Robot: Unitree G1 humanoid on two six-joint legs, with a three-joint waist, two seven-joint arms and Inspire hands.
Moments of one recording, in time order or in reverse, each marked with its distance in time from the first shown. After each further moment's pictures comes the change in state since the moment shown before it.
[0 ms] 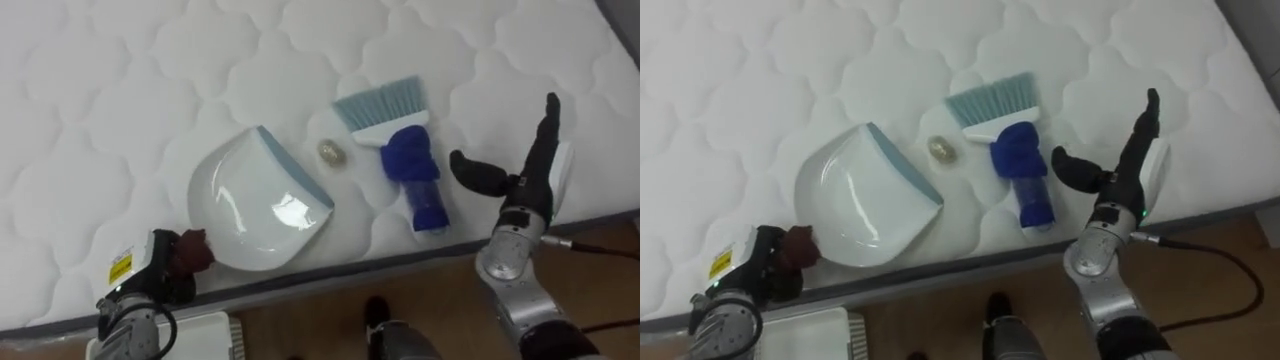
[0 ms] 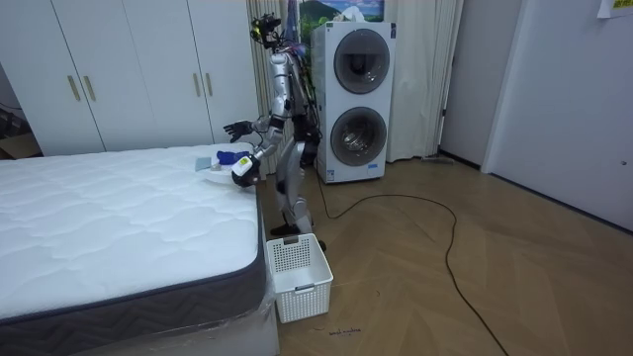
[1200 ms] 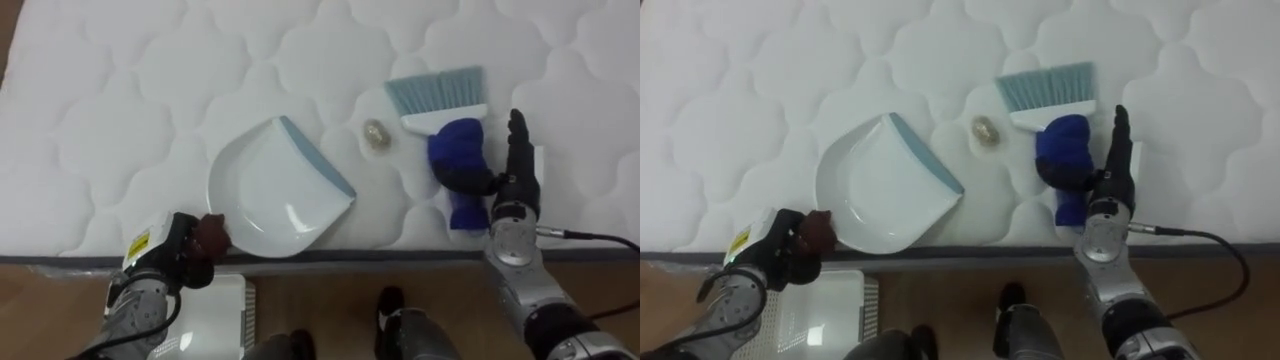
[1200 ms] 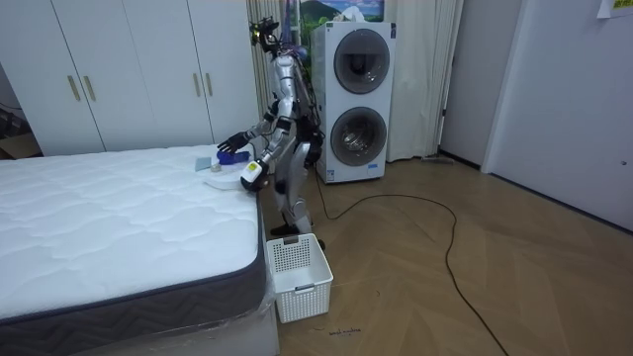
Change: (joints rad) left arm -0.077 0.001 -0.022 -0.011 -0.040 0.000 -0.146; right arm -0.092 -0.037 0.050 0.143 0.281 0.015 0.289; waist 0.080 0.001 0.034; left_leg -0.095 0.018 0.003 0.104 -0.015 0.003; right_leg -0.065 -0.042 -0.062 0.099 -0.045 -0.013
